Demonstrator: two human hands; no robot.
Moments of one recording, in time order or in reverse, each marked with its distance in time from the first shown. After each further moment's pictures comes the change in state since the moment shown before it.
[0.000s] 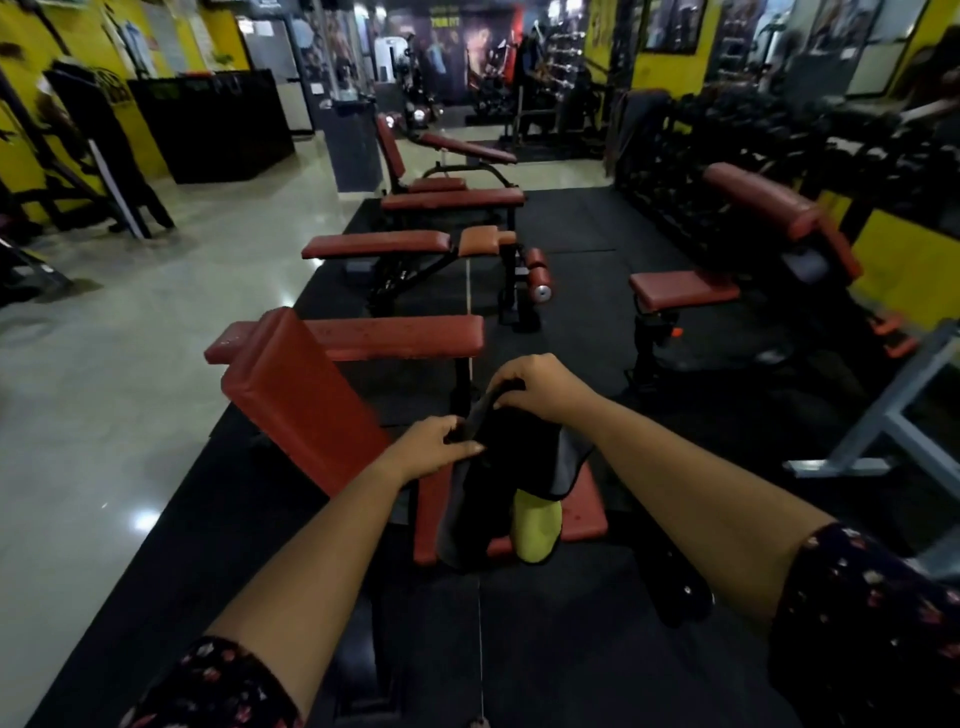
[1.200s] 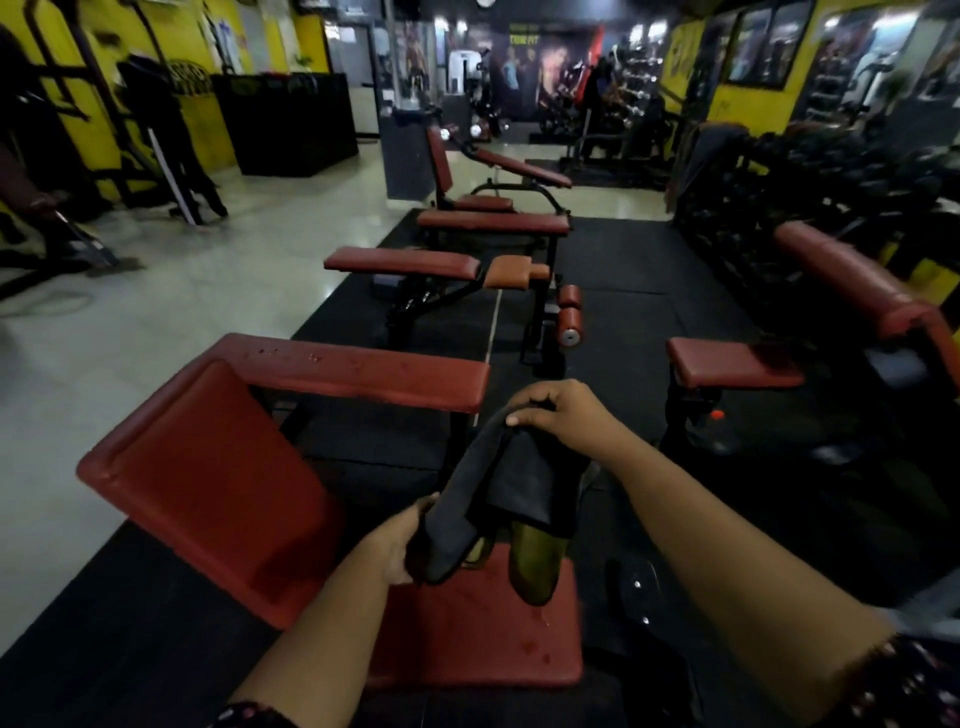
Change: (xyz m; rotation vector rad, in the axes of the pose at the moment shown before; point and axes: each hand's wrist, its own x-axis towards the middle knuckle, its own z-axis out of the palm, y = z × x) left_hand 0.214 -0.008 0.057 -1.130 0.143 -0.813; right_hand 0.140 0.202 -0.085 0.461 0.001 -0.042
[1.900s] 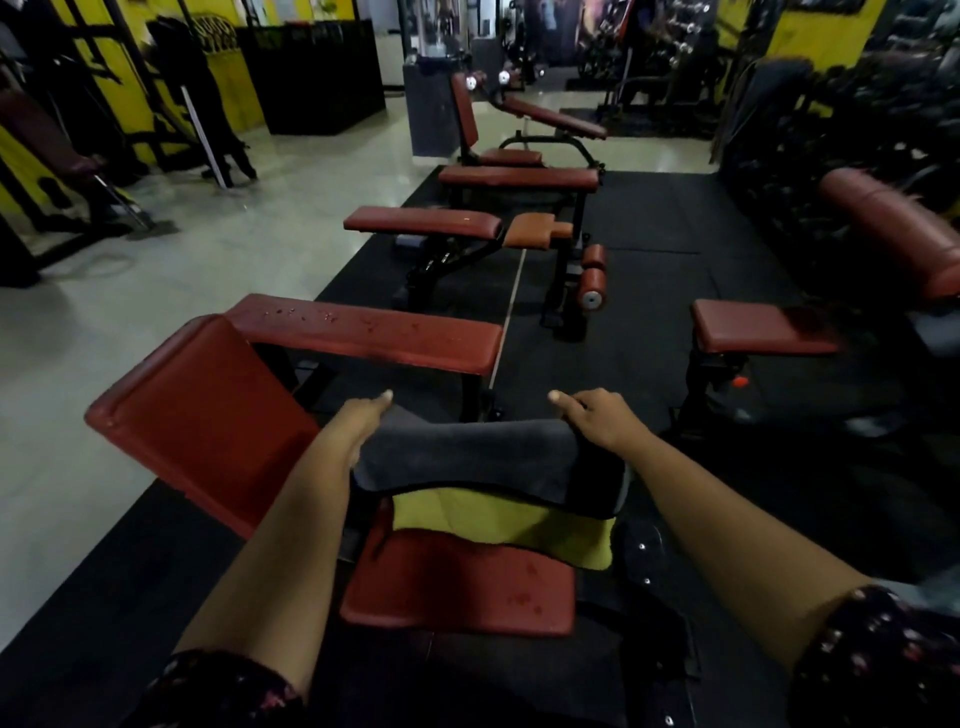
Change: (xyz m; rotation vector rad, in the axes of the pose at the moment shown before) left_hand -0.019 0.077 -0.008 0.255 0.413 0.270; right_hand -0.036 0.090 -0.023 -0.248 -0.021 0.411
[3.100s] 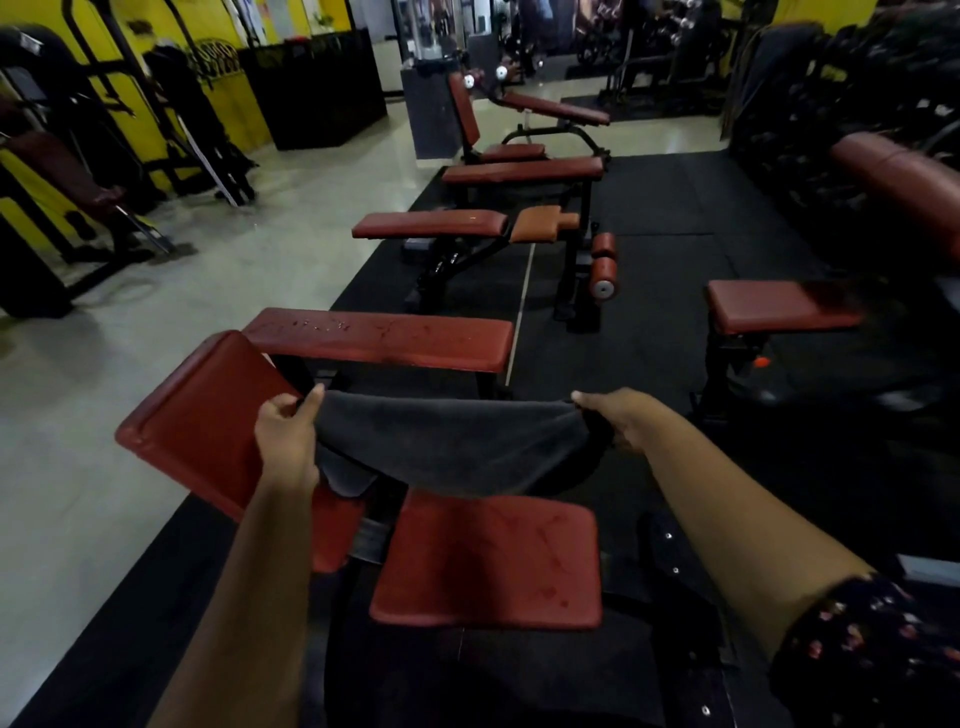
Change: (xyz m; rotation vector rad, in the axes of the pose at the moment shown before) left_hand -0.053 -0.006 -0.048 -0.434 0.484 0.330; right_hand -0.009 -0.011 -0.013 0.704 -0.100 0.556
